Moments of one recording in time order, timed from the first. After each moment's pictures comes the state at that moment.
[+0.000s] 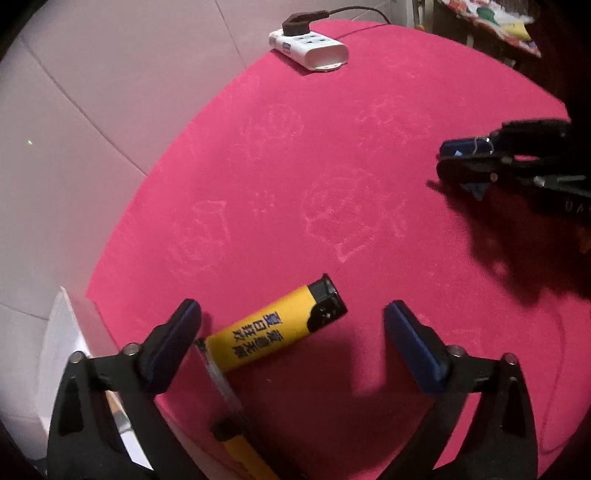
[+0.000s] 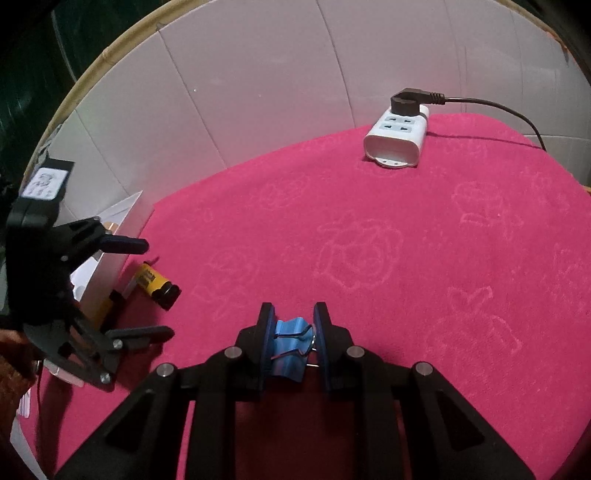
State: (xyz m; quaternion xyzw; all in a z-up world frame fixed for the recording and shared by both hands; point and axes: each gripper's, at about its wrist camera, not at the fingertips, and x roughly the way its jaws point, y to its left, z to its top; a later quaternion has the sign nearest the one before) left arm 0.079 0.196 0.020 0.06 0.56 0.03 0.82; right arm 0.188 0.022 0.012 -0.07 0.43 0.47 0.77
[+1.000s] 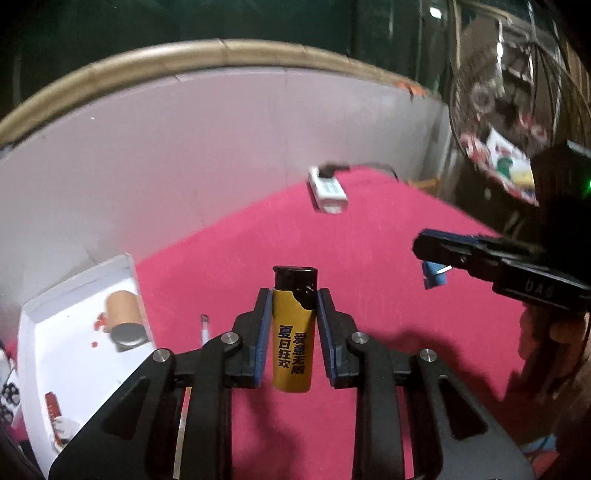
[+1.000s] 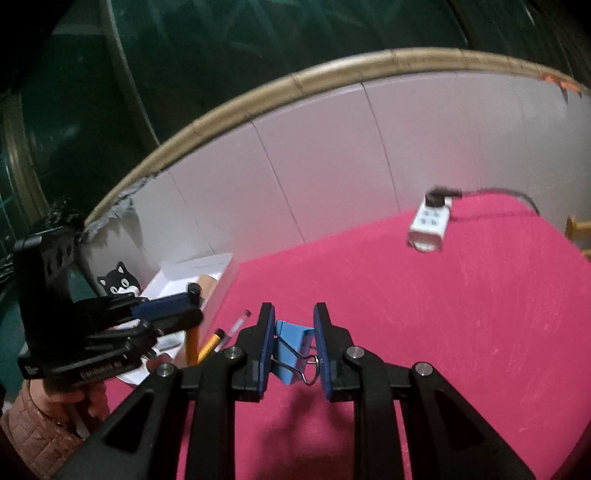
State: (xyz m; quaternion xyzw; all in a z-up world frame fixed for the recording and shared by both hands) left arm -0.022 0.156 0.134 -0.08 0.34 0.13 0.93; right arm 0.126 -0.010 0.108 0.01 0.32 0.53 0.79
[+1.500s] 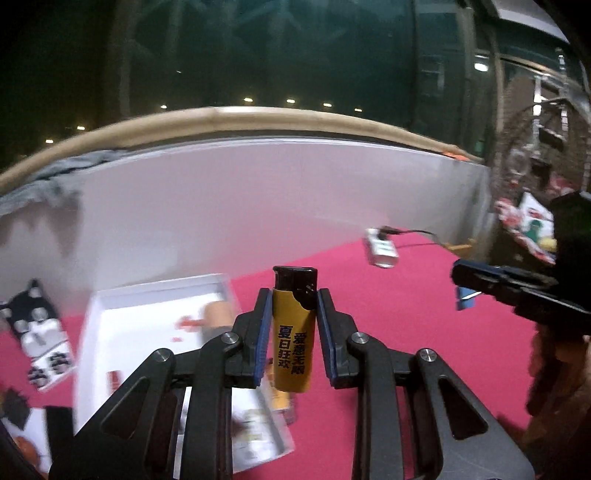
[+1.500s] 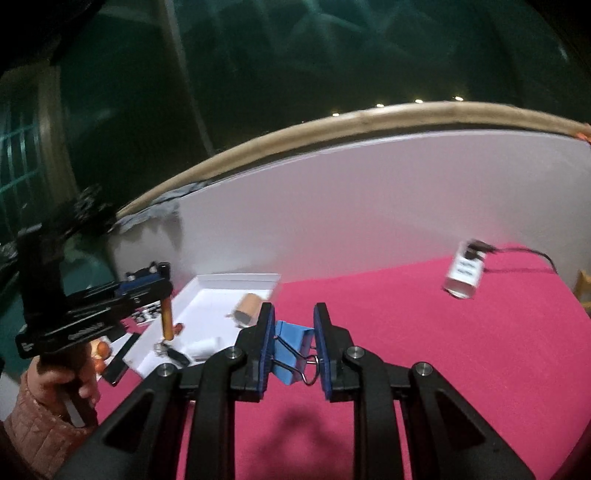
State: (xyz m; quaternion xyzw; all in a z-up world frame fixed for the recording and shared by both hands) left arm -0.121 0.191 0.183 -0.11 0.25 0.24 0.93; right arm 0.076 0.021 0.155 -0.03 0.26 0.58 0.77
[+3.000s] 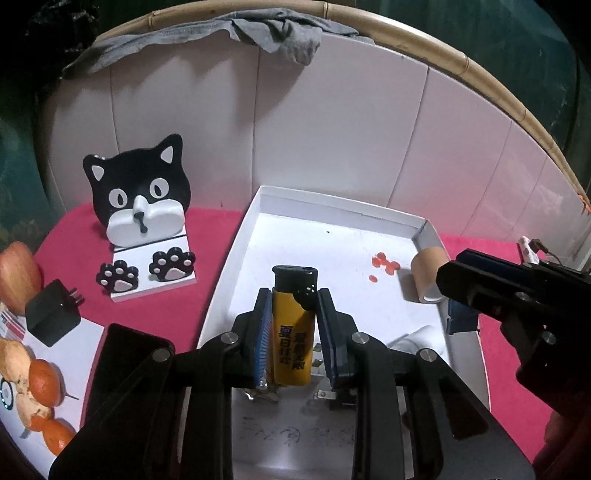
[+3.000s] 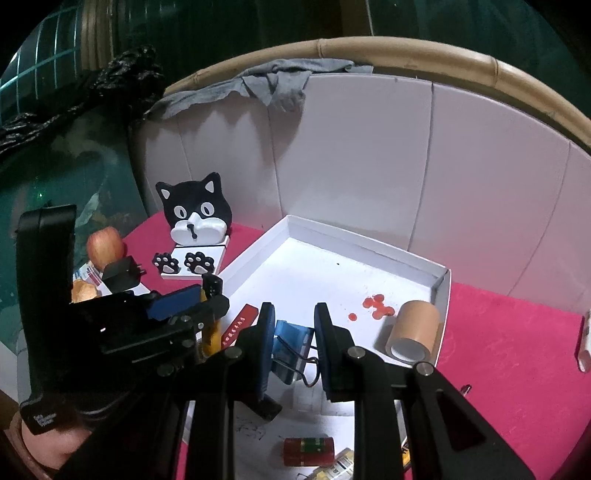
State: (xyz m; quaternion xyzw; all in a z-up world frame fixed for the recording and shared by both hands) left arm -0.218 0.329 0.083 -0.24 0.30 0.43 0.82; right arm -0.061 0.257 0.107 -0.21 0.30 0.64 0.68
